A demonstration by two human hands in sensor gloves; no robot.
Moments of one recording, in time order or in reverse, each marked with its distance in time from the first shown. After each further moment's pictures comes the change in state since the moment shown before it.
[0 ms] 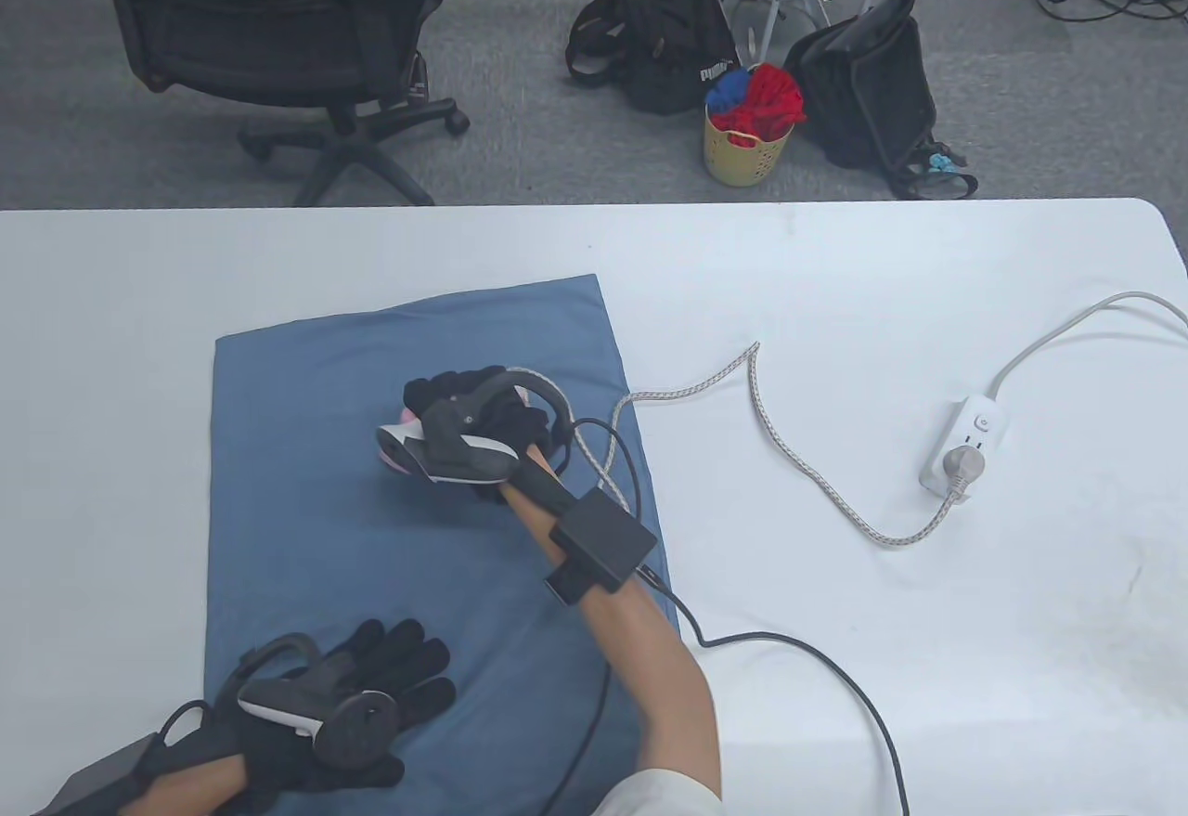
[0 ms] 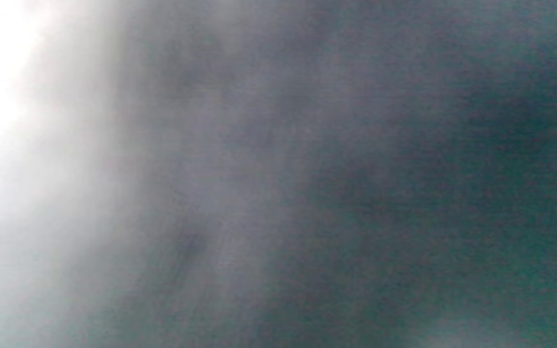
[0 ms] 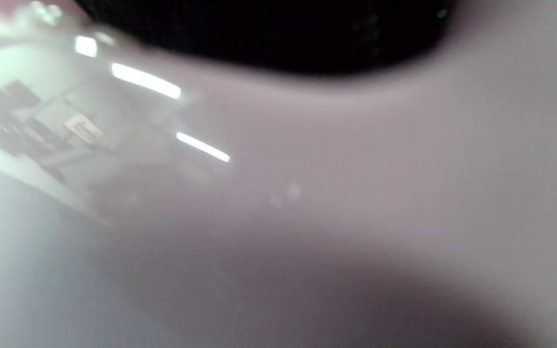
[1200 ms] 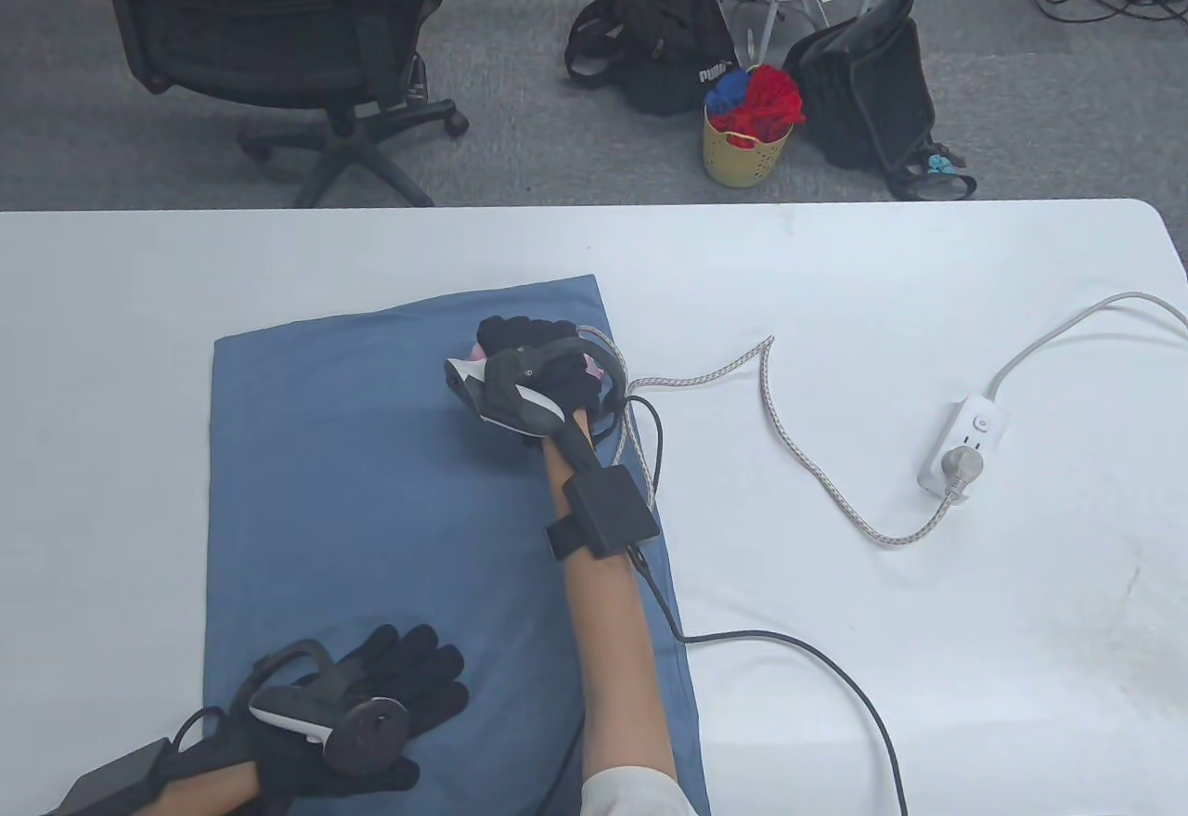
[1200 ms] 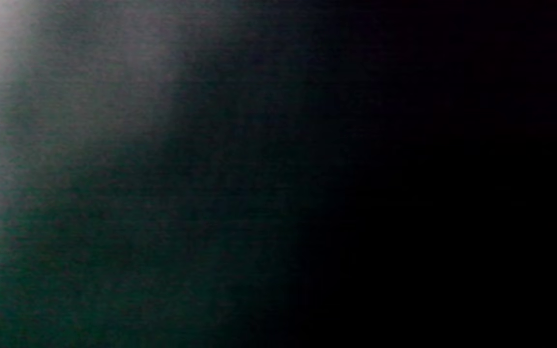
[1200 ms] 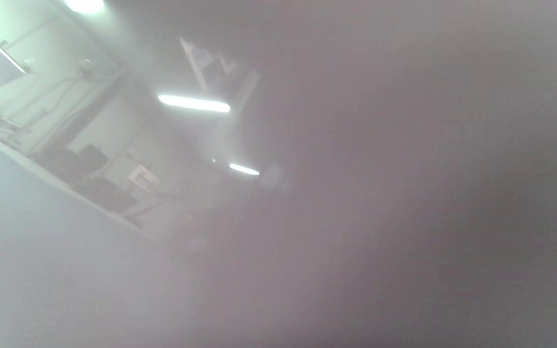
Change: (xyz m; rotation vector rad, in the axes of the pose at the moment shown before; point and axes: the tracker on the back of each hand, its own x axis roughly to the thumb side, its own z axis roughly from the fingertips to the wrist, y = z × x) left_hand 0.009 -0.004 -0.008 0.011 -0.019 -0.005; right_hand -0.061 0.056 -0.039 0.008 0.318 0.051
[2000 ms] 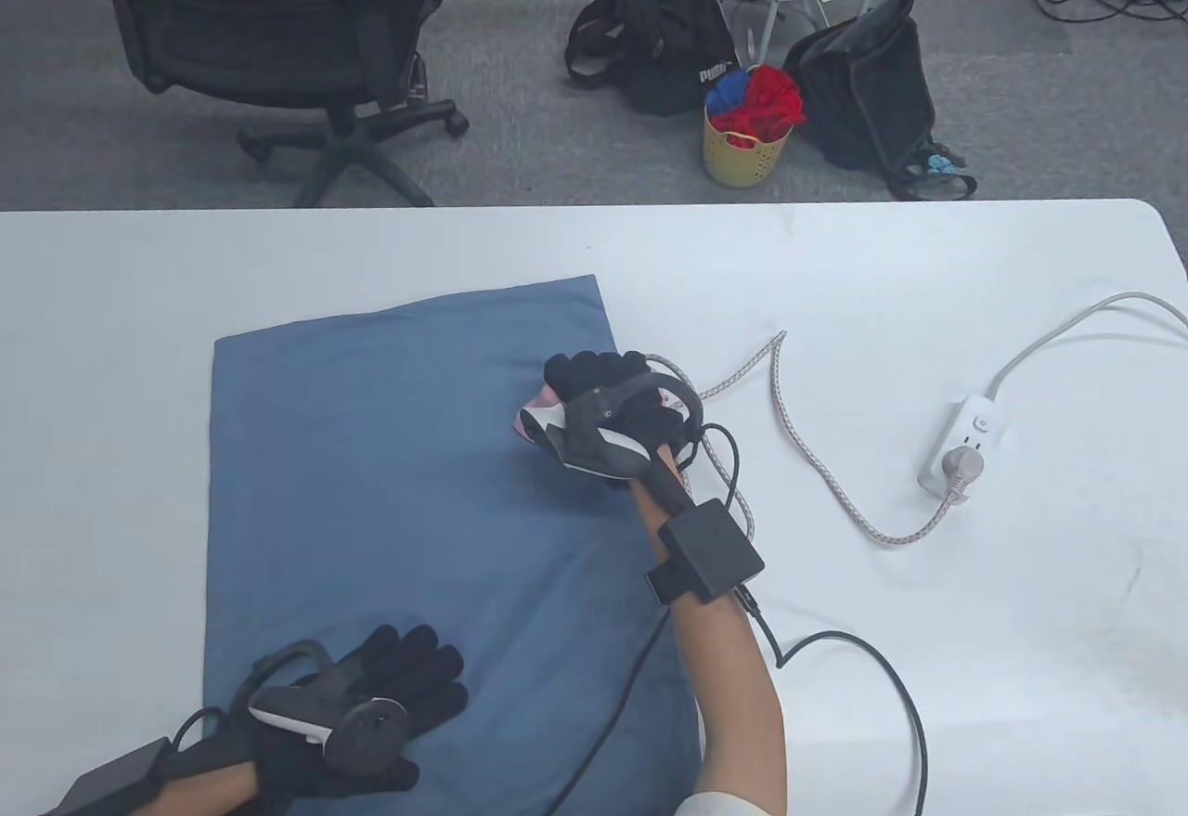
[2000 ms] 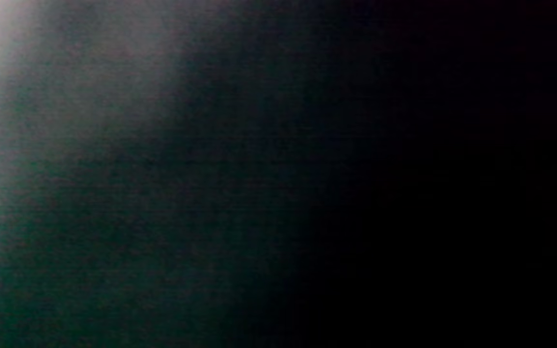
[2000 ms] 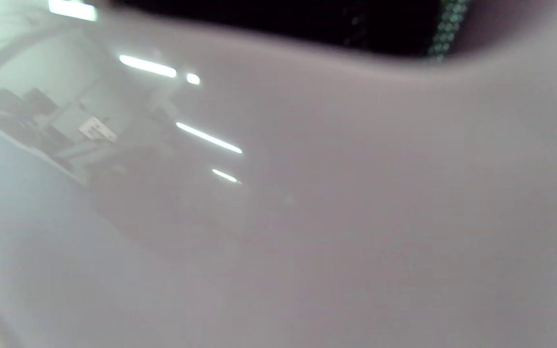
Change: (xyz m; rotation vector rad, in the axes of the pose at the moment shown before) left_hand 0.000 0.000 0.000 -0.002 0.000 -0.003; right_hand -0.057 0.001 0.057 0.004 -0.067 0.040
